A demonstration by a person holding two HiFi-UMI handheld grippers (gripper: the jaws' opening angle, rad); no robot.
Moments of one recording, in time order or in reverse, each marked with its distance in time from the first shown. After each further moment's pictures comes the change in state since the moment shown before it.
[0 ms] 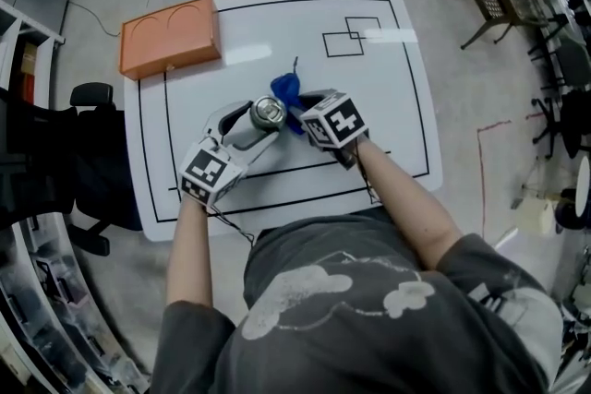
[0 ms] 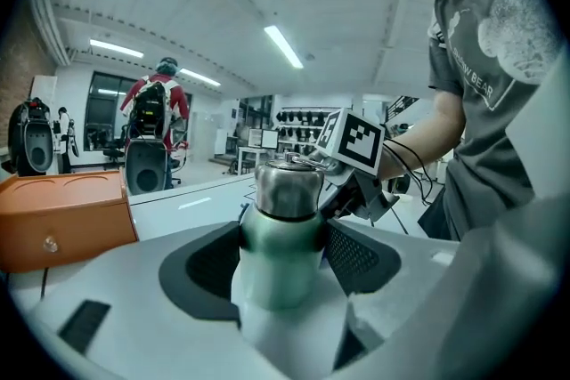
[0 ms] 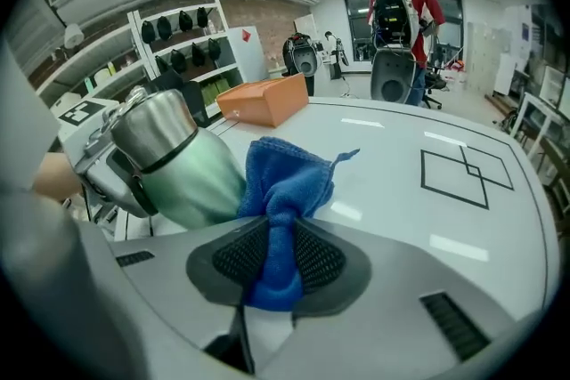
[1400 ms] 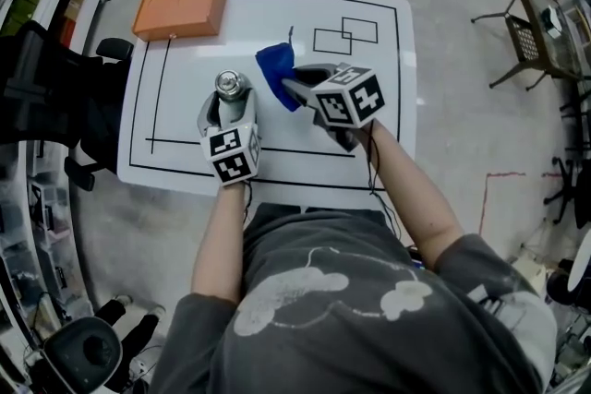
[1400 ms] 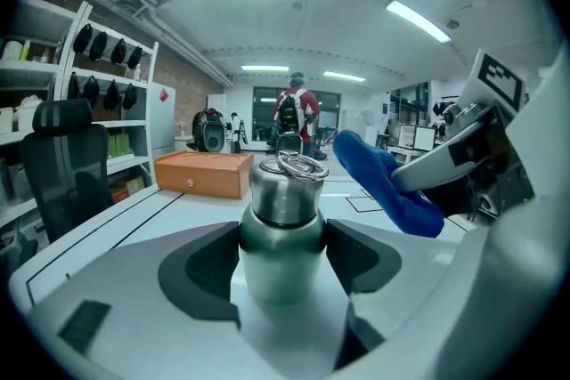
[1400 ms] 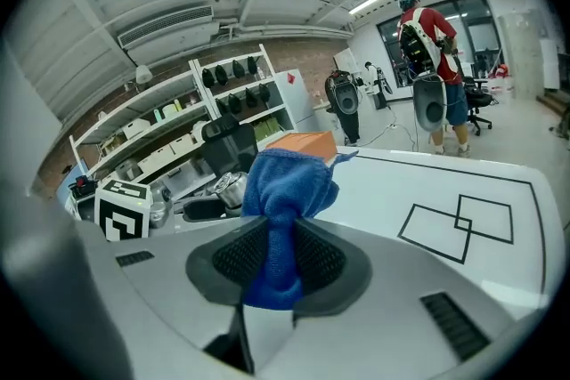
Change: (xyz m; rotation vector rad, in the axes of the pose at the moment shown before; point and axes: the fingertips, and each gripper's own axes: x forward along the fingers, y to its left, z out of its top) left arm 0.008 -0.002 -0.005 -0.384 0.030 1.023; right arm -0.102 -0.020 0.023 -0.094 -0.213 0.344
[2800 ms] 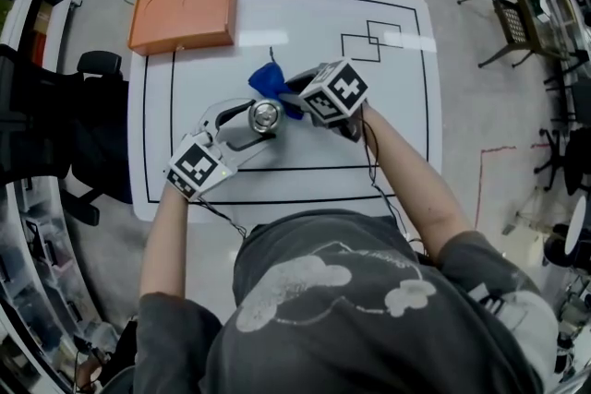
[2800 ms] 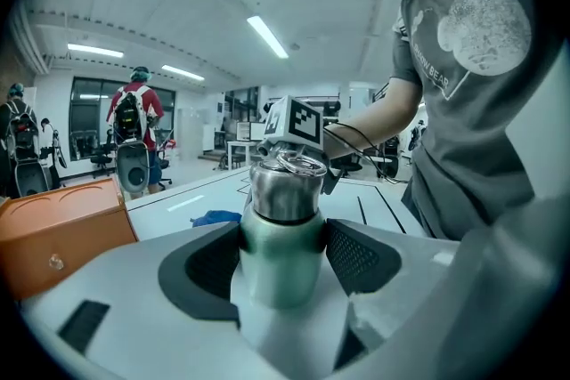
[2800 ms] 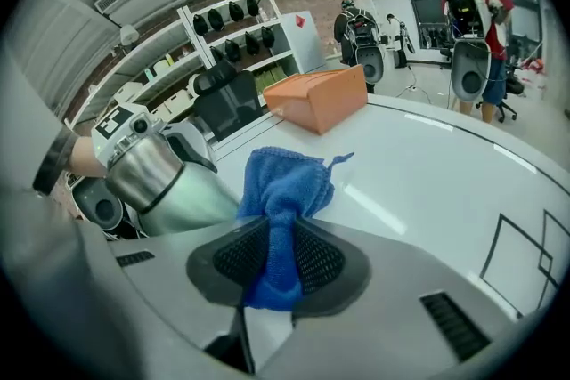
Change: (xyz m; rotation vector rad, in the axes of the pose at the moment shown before) left arm -0.011 0.013 0.001 0.497 0.002 -1.068; right arm 0.133 -0.003 -0.014 -0.048 0.316 0.030
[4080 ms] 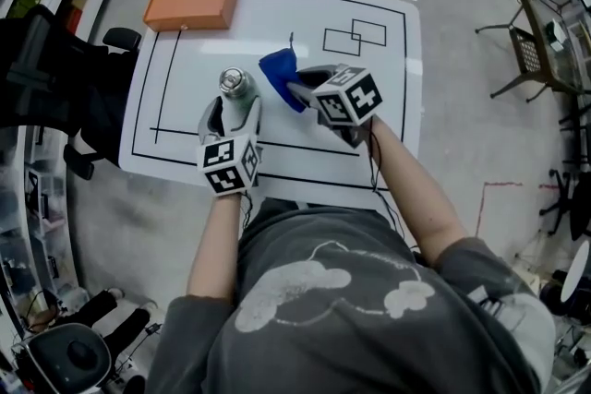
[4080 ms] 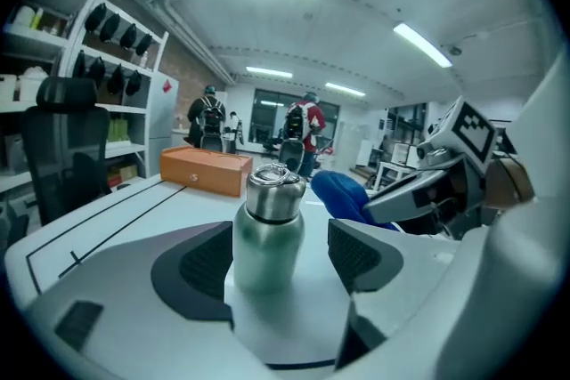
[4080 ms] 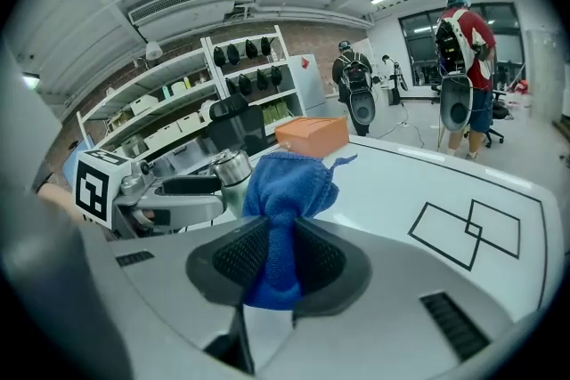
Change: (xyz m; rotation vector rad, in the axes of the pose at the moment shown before) left arm -0.004 -0.024 0.007 -0.561 -0.093 1.007; right arm -0.107 0.015 -0.039 -0.057 -0.212 -0.026
